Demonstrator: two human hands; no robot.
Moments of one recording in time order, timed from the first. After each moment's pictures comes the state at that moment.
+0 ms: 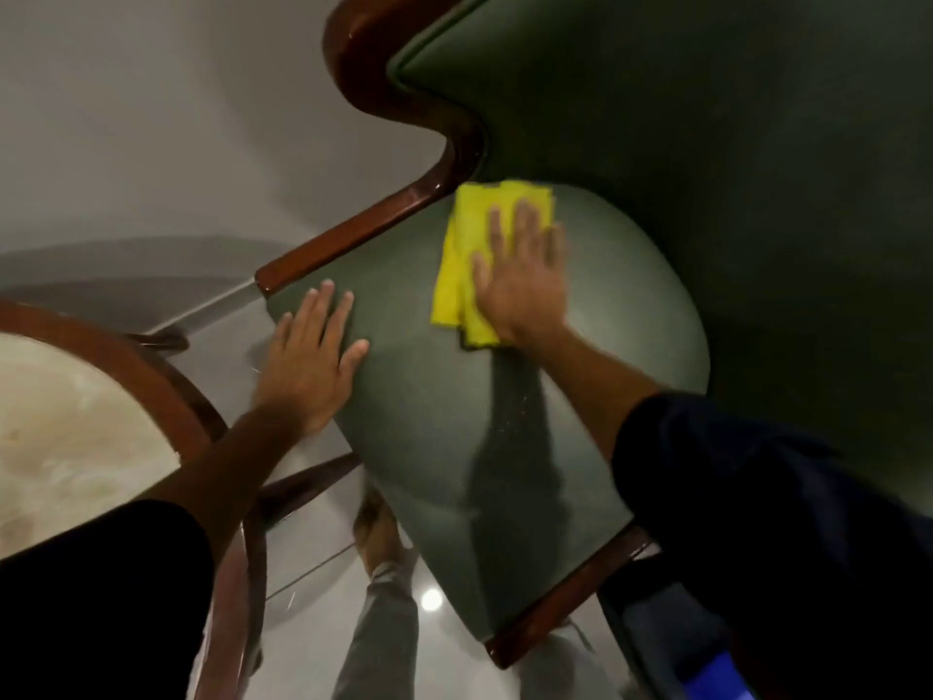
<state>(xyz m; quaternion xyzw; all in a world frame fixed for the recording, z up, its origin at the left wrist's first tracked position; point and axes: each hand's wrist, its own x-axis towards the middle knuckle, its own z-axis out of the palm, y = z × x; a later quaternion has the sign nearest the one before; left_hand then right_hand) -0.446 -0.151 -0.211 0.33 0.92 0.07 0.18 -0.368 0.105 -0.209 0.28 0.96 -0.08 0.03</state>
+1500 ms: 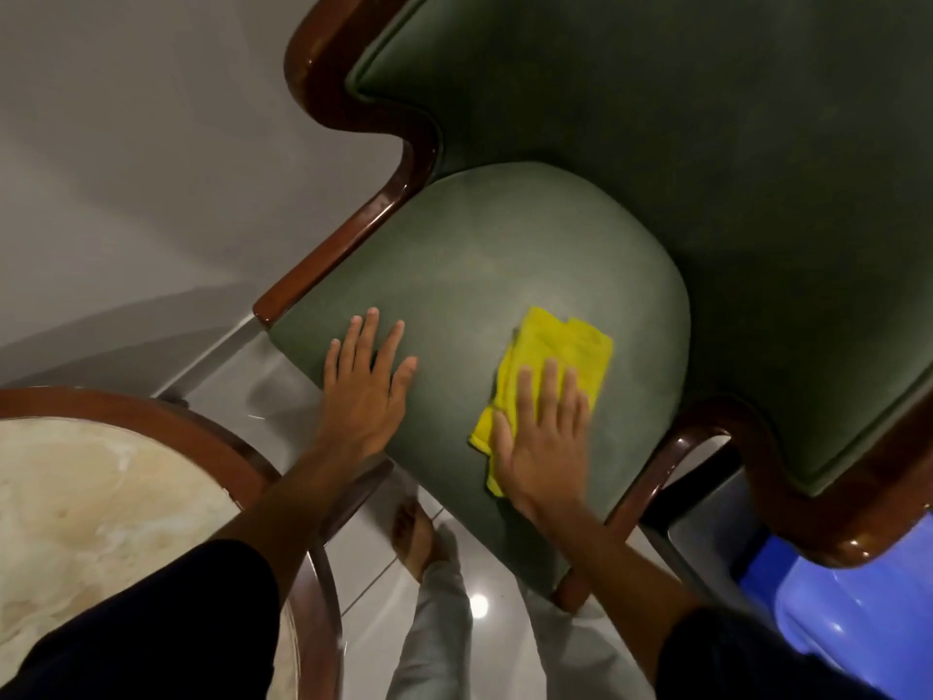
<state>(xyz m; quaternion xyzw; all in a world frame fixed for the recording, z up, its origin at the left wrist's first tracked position) -0.414 -0.138 -0.204 0.40 0.88 0.12 0.21 -0.221 -0.043 -0.190 0.45 0.88 -0.14 0.06</state>
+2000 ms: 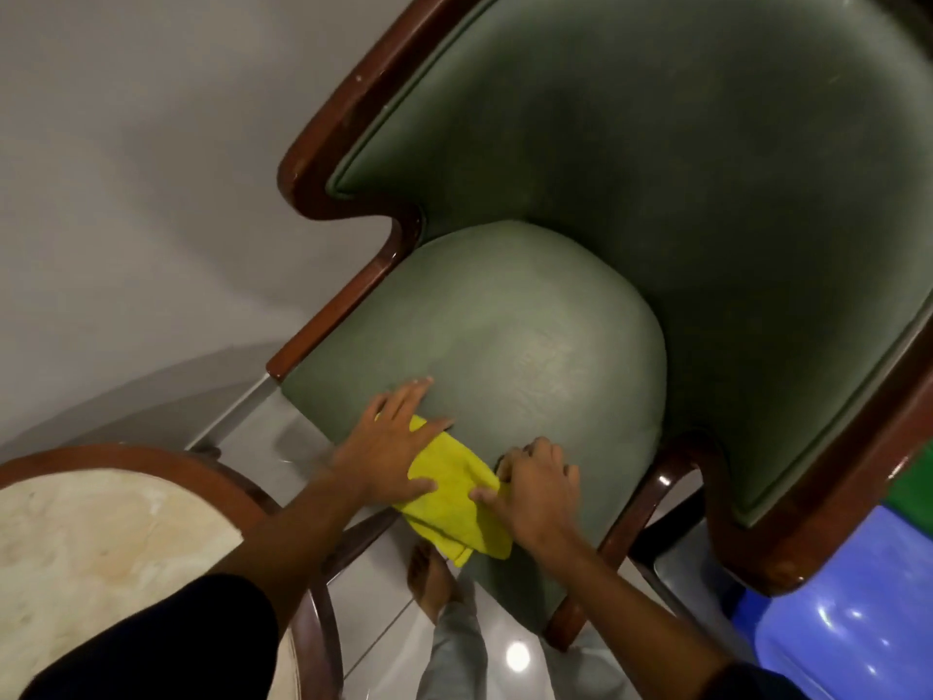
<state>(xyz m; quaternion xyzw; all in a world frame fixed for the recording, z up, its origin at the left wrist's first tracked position) -0.403 -0.114 -0.141 0.62 0.73 -0.12 0.25 -0.211 -0.021 -0.136 0.46 0.82 -0.28 0.19</state>
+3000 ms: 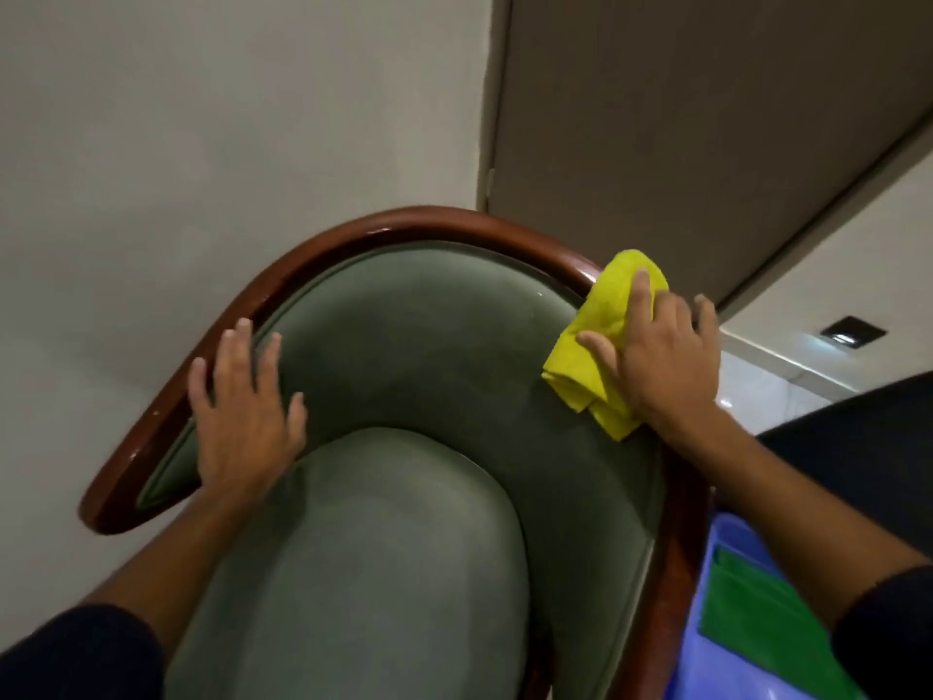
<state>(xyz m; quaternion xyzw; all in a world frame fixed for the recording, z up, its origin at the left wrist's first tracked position) -0.488 0.151 0.006 0.48 0.87 0.07 -0.07 -0.163 0.380 0.063 0.54 0.84 0.09 -0.07</state>
